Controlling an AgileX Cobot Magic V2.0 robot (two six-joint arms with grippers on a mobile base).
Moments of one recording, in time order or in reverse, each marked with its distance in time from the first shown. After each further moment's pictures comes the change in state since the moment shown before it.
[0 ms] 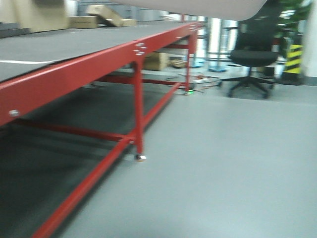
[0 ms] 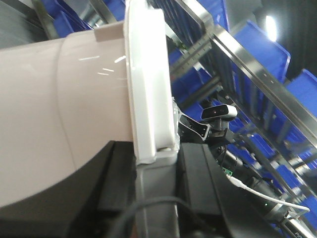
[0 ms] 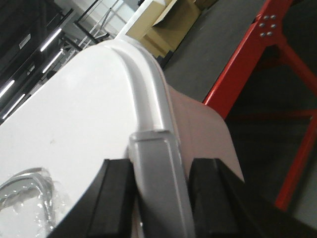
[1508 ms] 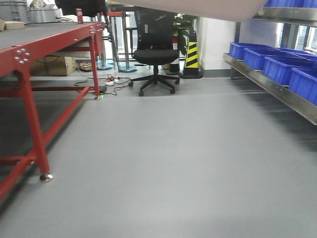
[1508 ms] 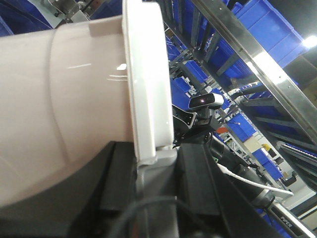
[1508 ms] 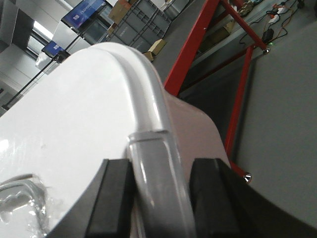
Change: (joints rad) left arm -0.002 -0.002 0.000 -0.005 0.048 0.000; right arm 0.000 0.000 0.000 -0.007 -0.020 -0.001
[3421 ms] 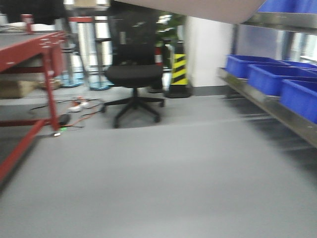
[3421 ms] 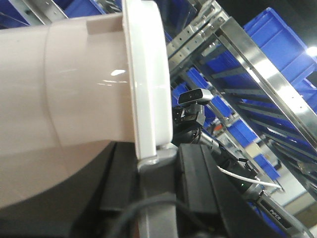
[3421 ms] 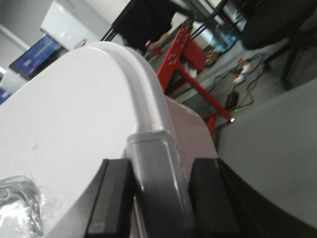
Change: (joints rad) left arm -0.002 -0.002 -0.002 -0.011 0.026 0.000; right arm 0.004 0.002 0.000 -0.011 -0.018 -0.002
